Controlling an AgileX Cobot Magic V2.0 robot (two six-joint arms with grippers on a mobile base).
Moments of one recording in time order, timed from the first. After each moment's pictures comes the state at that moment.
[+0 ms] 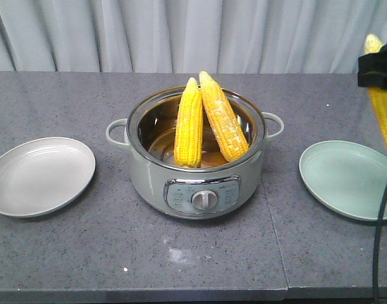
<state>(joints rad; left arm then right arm) -0.18 1.38 -1.64 0.43 1.17 -0.15 -0.07 1.42 -1.44 0.20 0.92 -0.27</state>
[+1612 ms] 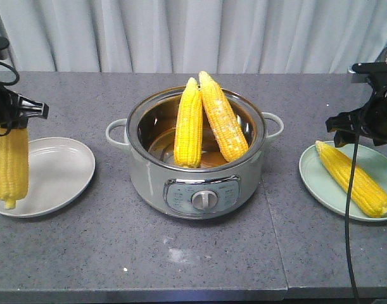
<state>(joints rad) -0.07 1.59 -1.39 0.17 0.86 -0.15 -0.07 1.75 -1.44 -0.03 0.89 -0.12</state>
